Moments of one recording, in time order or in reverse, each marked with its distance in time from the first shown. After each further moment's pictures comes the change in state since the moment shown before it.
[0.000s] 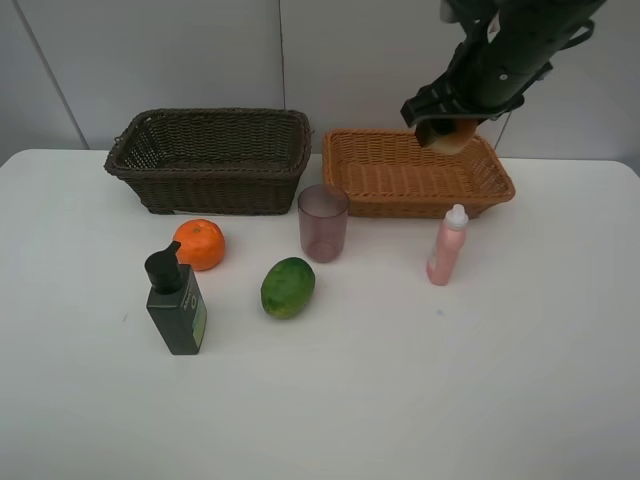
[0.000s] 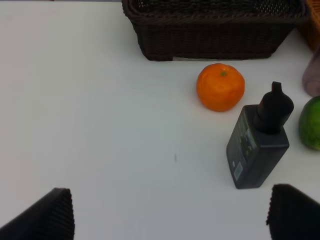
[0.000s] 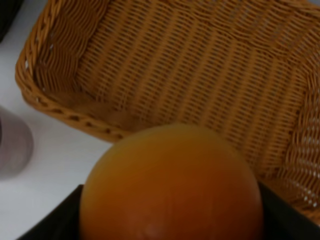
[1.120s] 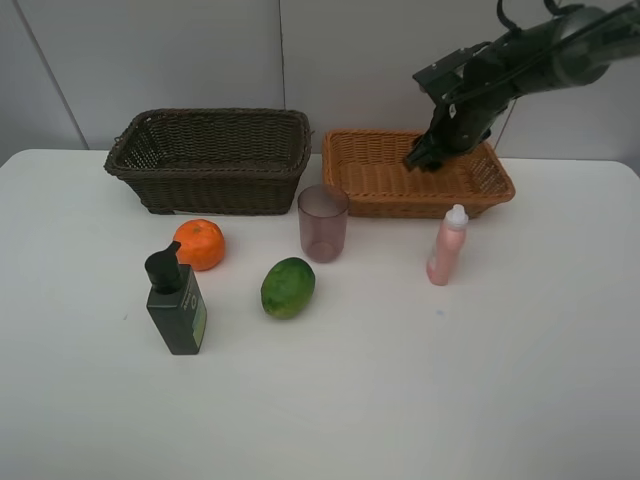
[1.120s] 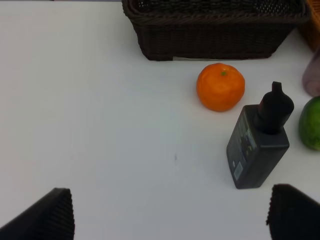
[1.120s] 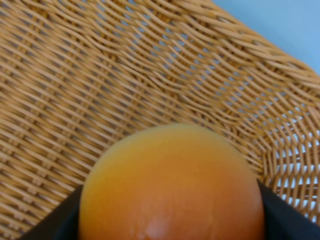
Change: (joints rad) left arm 0.000 0.000 0.000 0.000 0.000 0.000; right arm -0.139 0.408 -0.158 -0.265 -0.270 0.000
